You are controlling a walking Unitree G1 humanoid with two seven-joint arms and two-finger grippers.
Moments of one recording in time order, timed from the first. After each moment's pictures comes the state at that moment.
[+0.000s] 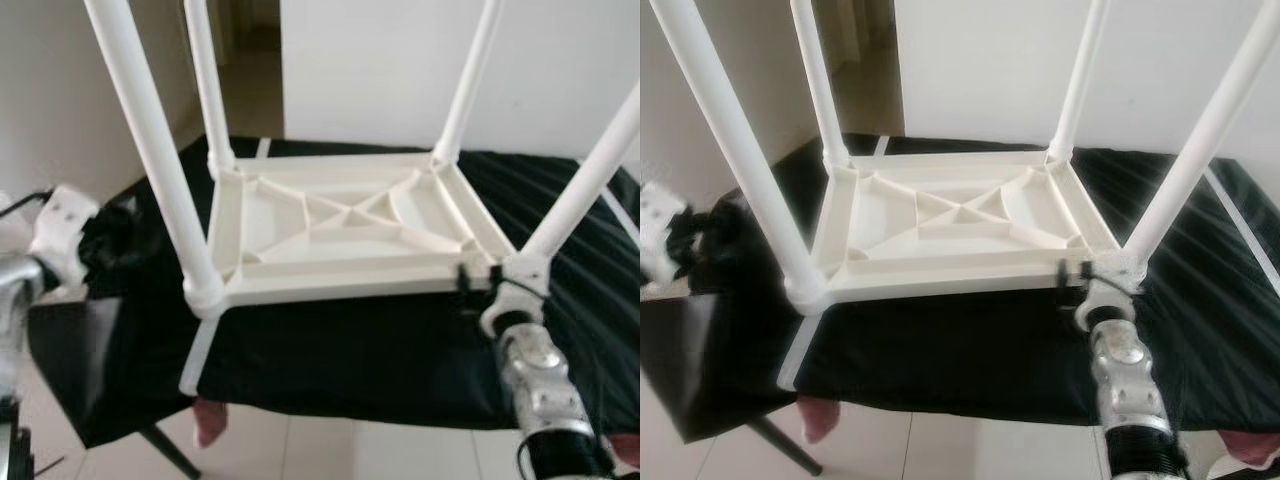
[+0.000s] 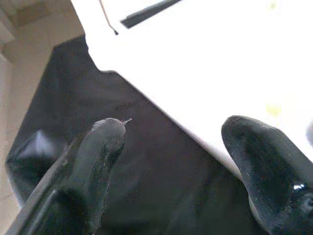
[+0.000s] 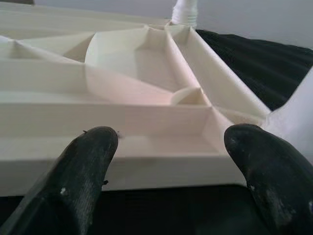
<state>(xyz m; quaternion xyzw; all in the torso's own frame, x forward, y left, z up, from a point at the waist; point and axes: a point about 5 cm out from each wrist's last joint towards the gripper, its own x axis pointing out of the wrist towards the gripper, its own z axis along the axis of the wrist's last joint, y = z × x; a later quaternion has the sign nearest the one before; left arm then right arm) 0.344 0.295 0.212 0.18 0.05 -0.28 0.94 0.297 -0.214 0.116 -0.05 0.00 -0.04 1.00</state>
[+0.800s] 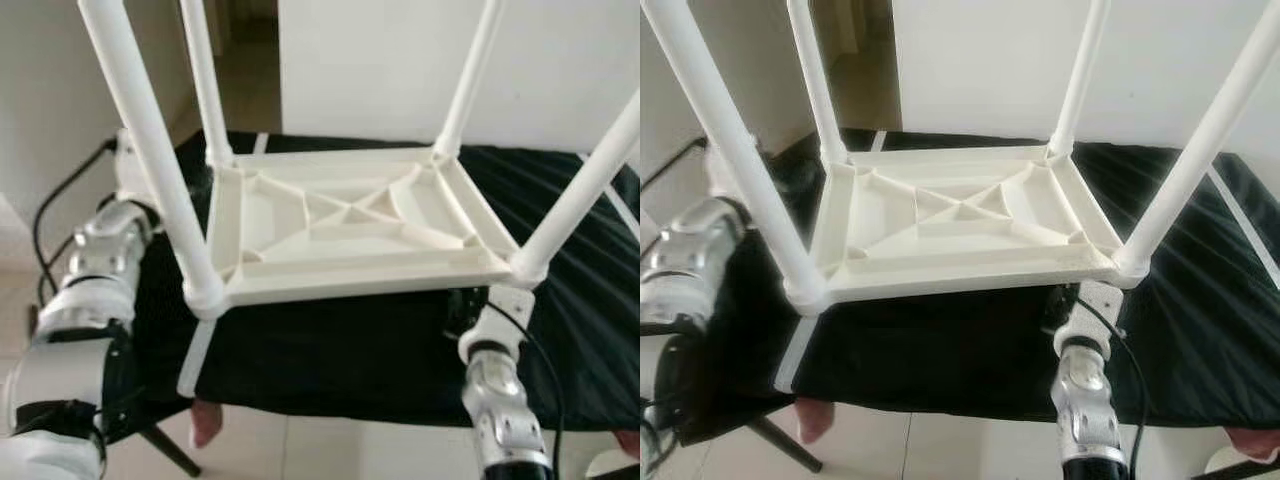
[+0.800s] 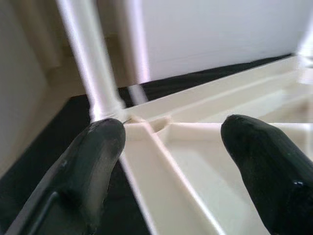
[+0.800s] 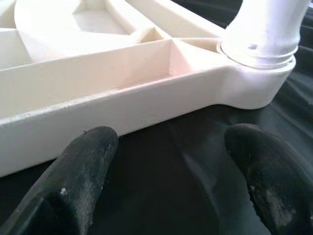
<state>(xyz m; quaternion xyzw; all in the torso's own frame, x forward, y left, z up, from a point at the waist) 0.397 0.217 0.222 0.09 -0.05 -0.17 0.98 0.284 -0.195 0.097 0.03 0.05 -0.19 0.98</state>
